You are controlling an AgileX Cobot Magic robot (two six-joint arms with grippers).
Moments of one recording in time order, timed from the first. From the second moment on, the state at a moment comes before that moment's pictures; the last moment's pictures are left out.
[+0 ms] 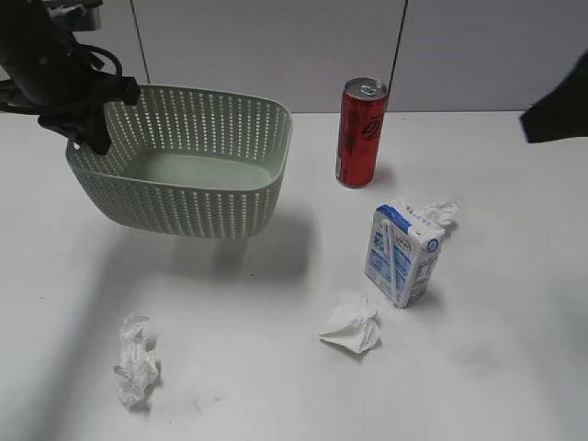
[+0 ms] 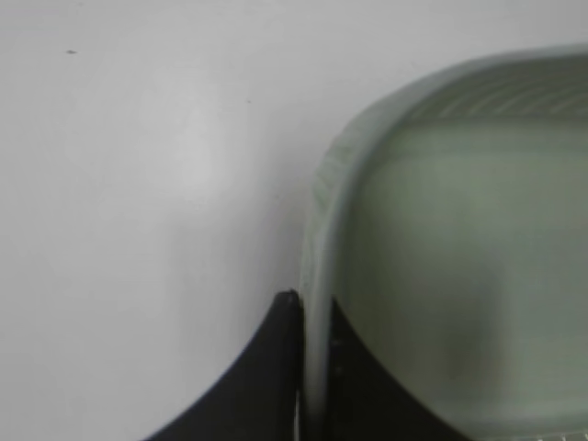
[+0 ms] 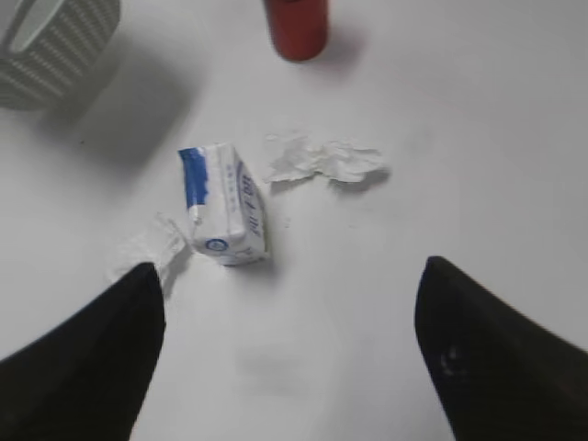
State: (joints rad) left arm -0.23 1.89 -1.53 -0.19 1.02 -0.04; right arm 0.17 1.17 -1.02 0.37 0.83 -0.39
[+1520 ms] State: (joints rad) left arm -0.23 1.89 -1.53 -0.18 1.01 -0.04; right arm 0.44 1.97 -1.27 0.20 0.79 -0.24
